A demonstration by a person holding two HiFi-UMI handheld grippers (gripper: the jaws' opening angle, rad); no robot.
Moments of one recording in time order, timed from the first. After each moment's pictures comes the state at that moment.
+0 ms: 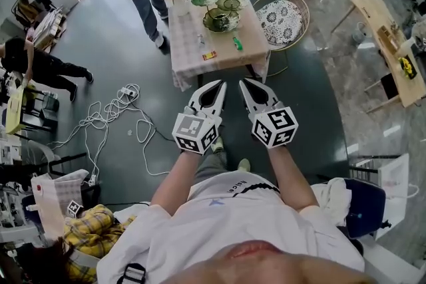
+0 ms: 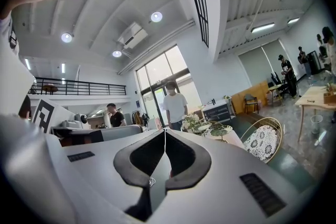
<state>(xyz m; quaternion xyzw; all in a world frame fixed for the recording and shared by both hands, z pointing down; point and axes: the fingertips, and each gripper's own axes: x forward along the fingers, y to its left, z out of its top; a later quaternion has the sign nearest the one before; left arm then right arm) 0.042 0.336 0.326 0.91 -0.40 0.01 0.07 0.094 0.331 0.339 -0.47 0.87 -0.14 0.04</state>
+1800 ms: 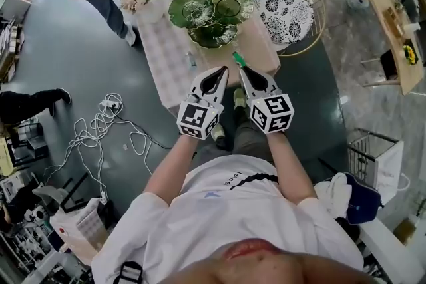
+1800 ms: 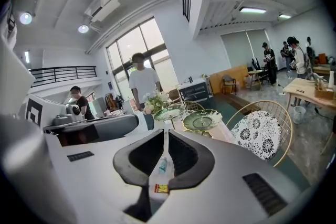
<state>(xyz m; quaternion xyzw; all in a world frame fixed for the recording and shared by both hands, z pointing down) 0.048 -0.047 0.460 0.94 -0.31 0.05 0.10 0.097 -0.041 0.490 -0.55 0.79 -0.24 -0.07</state>
